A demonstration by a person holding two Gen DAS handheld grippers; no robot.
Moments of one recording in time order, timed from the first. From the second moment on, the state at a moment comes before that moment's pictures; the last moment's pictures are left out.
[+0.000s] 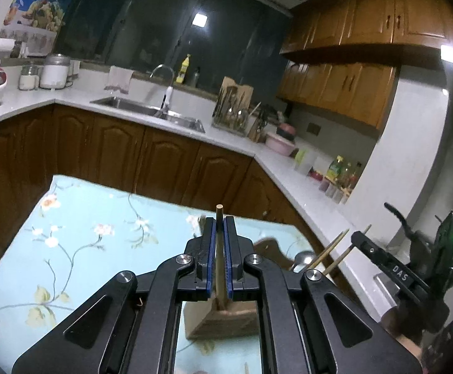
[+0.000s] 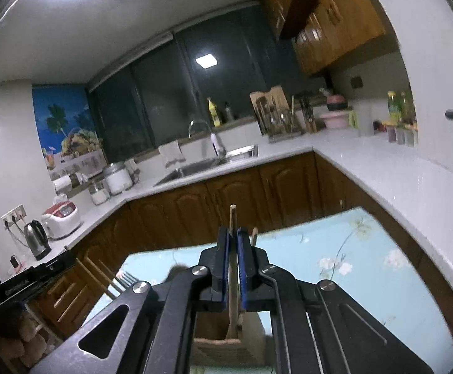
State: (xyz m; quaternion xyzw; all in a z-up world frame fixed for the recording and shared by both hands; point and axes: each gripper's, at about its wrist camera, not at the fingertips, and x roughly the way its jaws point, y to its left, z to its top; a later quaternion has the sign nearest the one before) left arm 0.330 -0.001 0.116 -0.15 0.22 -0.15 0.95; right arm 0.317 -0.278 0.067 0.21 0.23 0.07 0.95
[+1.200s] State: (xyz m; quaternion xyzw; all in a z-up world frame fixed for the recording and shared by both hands) left arm 0.261 0.033 0.123 -0.15 0.21 -0.06 0.96; right arm 0.253 -0.282 0.090 0.19 0.19 0.07 0.96
